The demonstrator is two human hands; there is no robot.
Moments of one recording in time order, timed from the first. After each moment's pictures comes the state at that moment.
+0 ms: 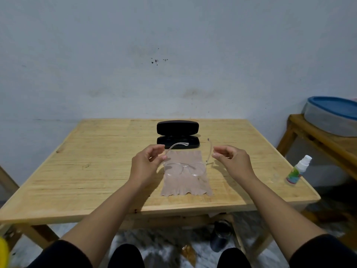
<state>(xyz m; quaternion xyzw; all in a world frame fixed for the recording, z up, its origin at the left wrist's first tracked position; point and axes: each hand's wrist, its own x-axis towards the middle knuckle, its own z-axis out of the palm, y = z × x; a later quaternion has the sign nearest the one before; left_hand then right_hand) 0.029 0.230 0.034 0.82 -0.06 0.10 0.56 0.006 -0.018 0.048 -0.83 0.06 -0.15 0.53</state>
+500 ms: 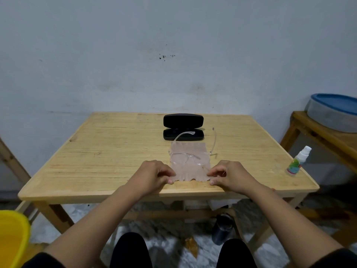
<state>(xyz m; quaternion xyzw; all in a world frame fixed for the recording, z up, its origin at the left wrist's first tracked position) -0.017 0.255 0.021 0.93 -0.23 0.00 0.28 -0.044 -0.005 0.041 -0.95 -0.08 0.04 0.29</state>
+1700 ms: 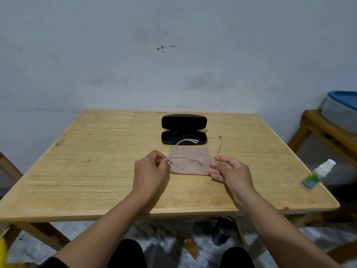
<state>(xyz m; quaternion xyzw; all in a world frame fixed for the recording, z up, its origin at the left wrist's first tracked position) 0.024 0.223 0.017 0.89 0.03 0.15 0.44 -0.004 0.018 0.029 -0.68 0.20 -0.06 0.70</state>
